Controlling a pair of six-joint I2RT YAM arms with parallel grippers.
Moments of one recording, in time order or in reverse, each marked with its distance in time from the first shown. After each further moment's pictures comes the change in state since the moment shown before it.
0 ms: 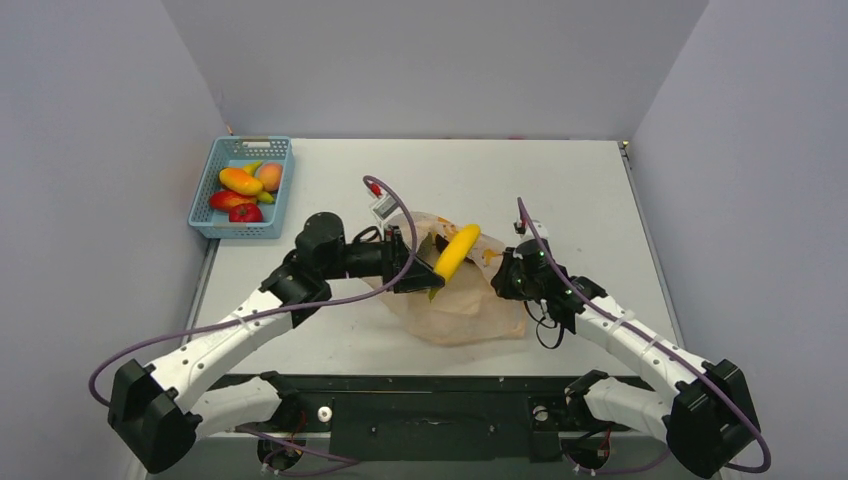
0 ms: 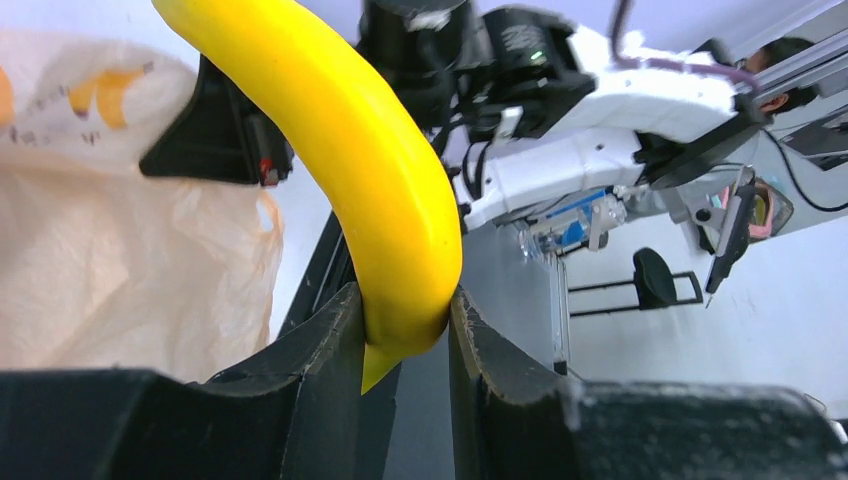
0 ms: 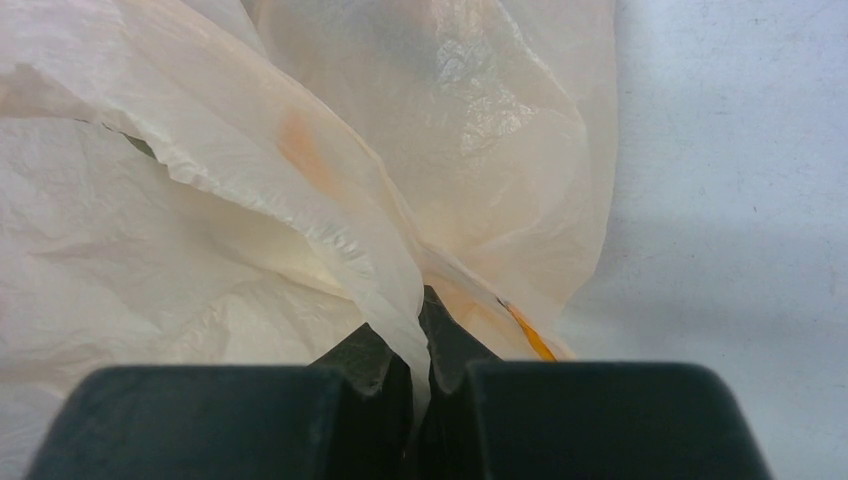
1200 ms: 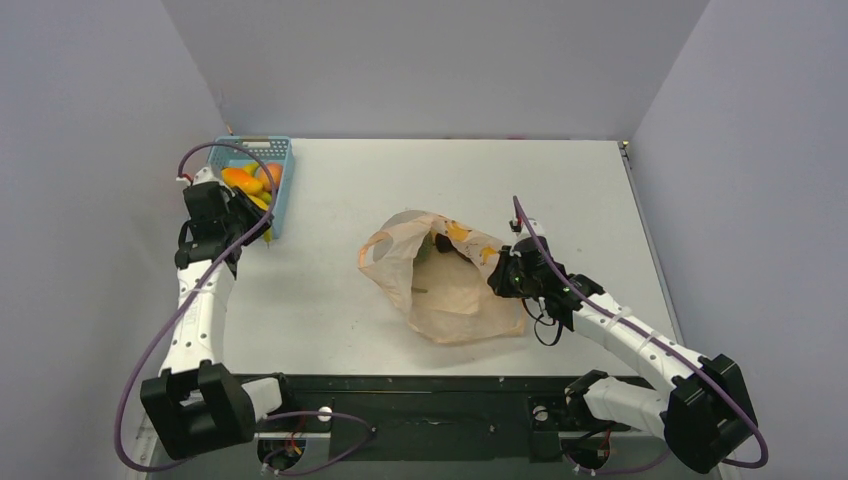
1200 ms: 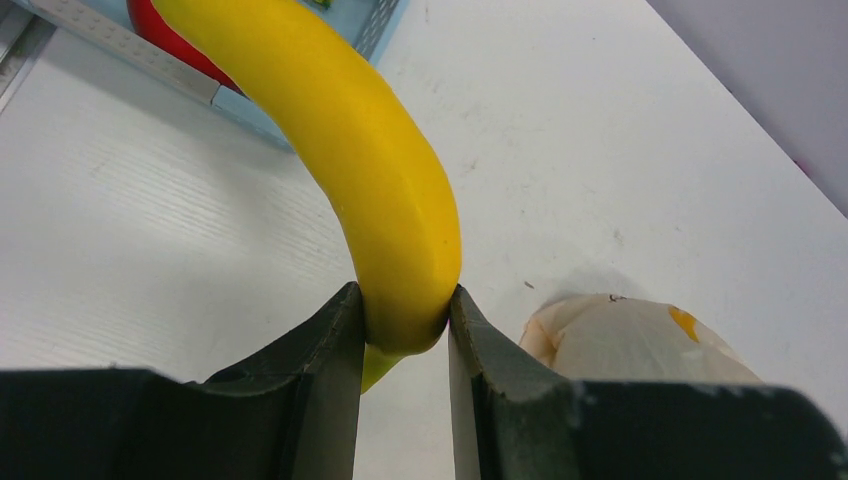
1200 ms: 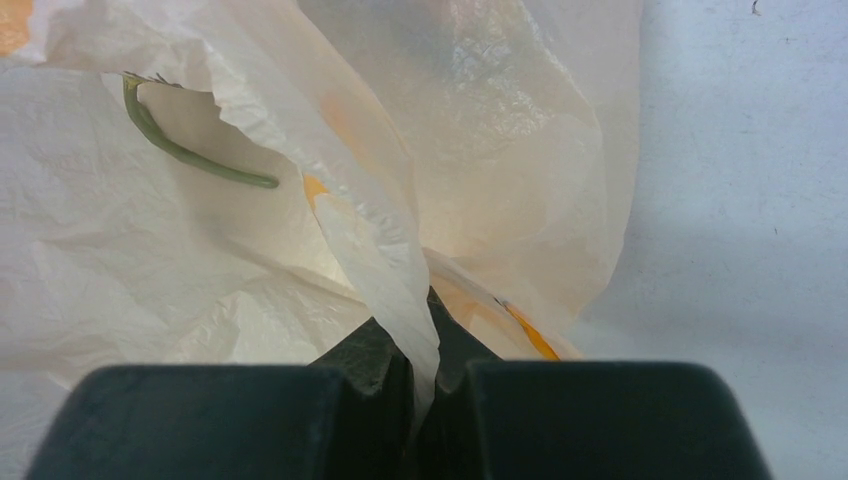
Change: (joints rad) left arm 0.935 0.027 0.150 -0.562 -0.624 0.273; right arm -0.002 0.030 0.011 0.026 -0.032 -0.025
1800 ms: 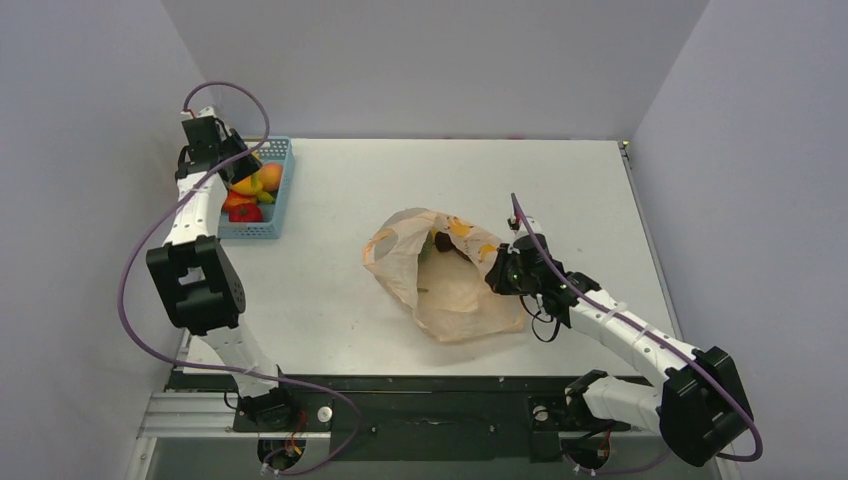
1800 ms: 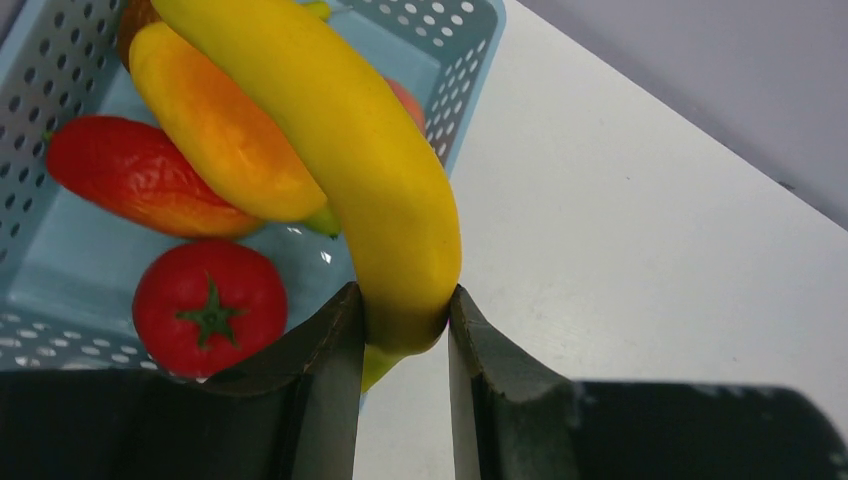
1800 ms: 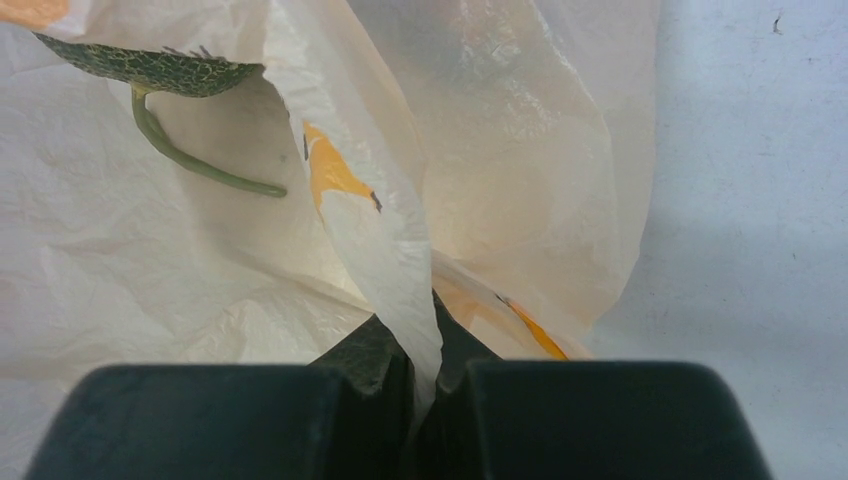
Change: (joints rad) left arm 0.039 0.661 0.580 0.039 0.013 0.121; right arm -0.013 0.039 -0.001 0.049 -0.027 -0.010
